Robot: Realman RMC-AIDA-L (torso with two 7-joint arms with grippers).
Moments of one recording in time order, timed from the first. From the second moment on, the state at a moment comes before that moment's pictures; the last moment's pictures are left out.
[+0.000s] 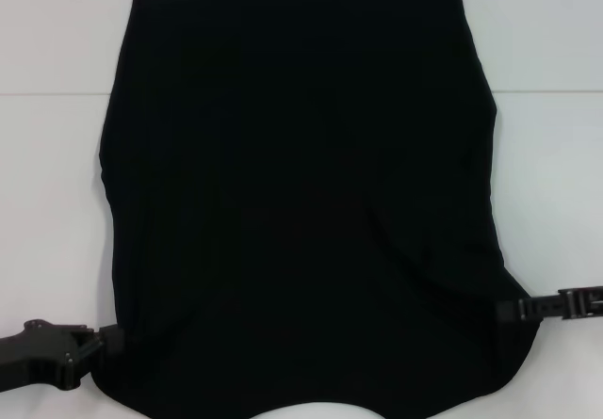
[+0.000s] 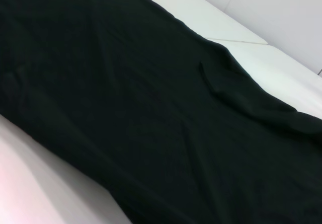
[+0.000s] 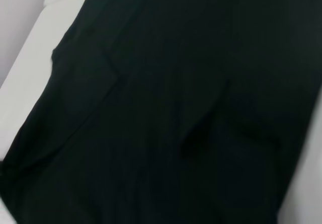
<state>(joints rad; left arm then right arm) -0.35 -2.11 0.30 0.75 2.36 1.60 -1.46 0.55 1.89 -0.87 -0.50 -2.14 -1.43 2.11</state>
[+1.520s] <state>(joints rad) -0.35 -2.10 0.29 0.77 2.40 1.88 -1.64 0.35 1.84 -0.73 -0.54 -2.20 -1.69 1.84</state>
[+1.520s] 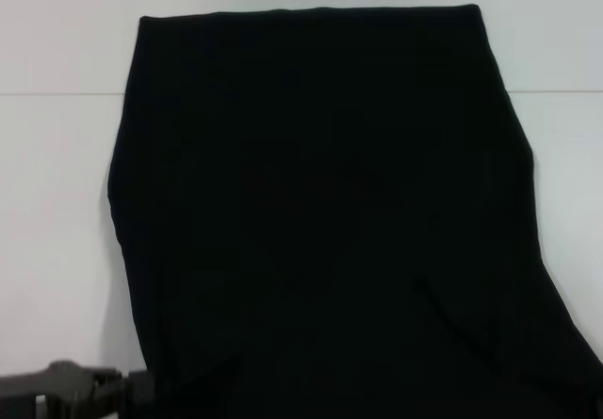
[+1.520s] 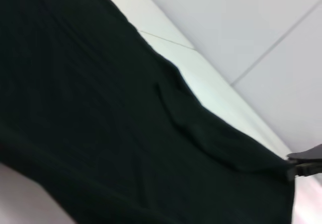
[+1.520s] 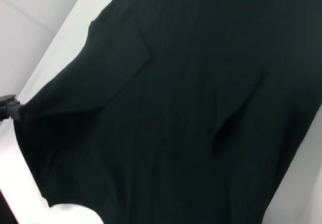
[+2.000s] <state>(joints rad) -0.34 -2.11 0.29 0.76 2.43 1.90 -1.66 0.33 1.84 -0.57 -0.56 -2.28 -1.77 1.77</state>
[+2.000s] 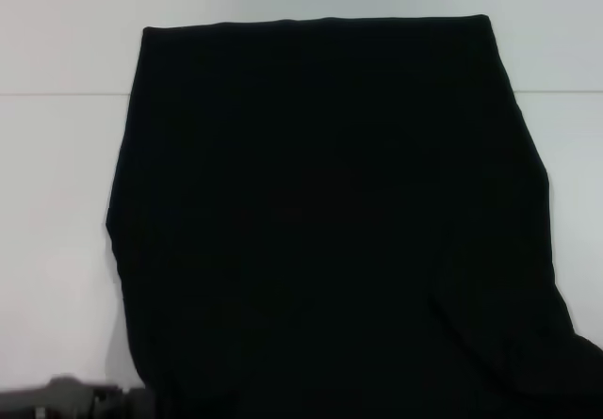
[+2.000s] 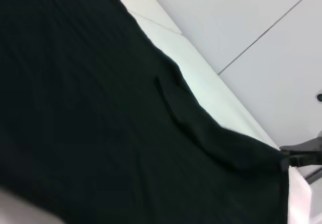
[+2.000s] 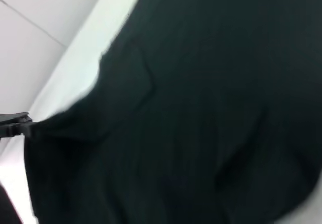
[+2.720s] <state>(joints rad) -0.72 -1.97 0.25 0.58 2.41 1.38 -1.87 0.67 1.89 -0.33 -0.47 -2.27 -1.32 1.74</state>
